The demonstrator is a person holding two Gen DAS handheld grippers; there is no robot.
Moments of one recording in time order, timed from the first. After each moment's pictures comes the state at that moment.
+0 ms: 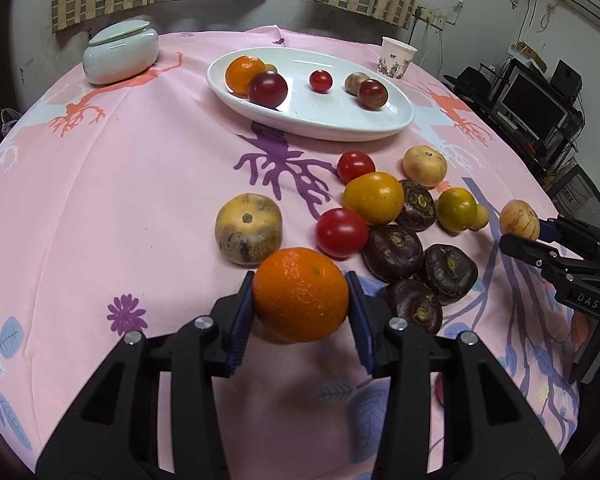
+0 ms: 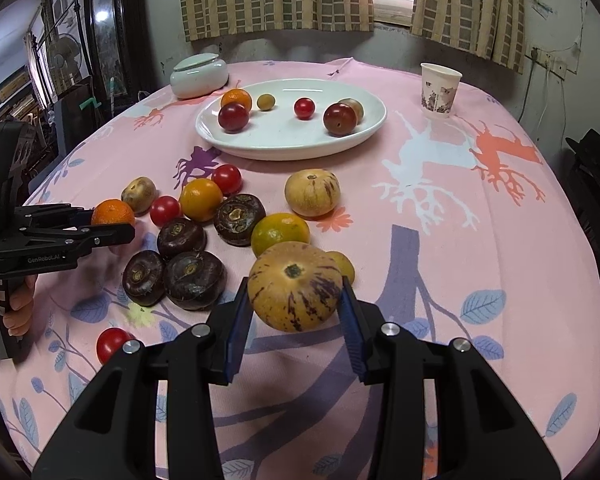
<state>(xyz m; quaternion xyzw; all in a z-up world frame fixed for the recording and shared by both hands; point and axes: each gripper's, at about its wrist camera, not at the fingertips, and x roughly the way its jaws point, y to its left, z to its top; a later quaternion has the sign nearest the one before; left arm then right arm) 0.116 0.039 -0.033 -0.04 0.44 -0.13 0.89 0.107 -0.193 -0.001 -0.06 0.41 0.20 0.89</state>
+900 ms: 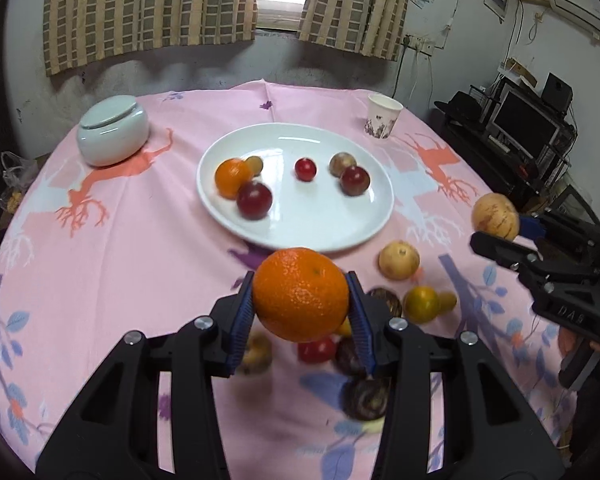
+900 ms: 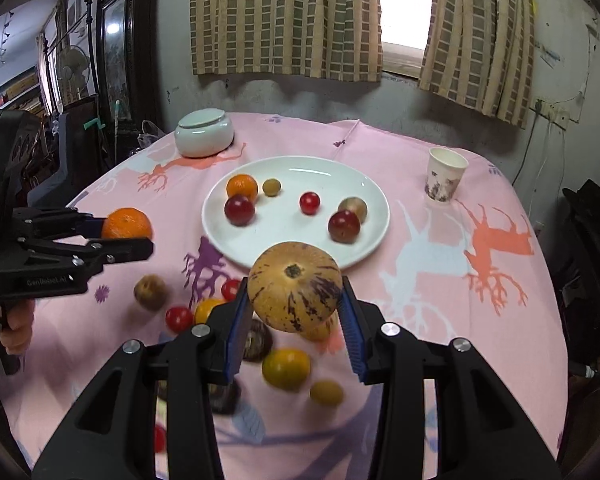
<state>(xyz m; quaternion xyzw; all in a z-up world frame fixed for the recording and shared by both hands) 0.165 0.026 0.051 -0.03 0.40 -0.14 0.90 0.164 -0.162 0.076 -0.07 0.36 0.20 0.91</state>
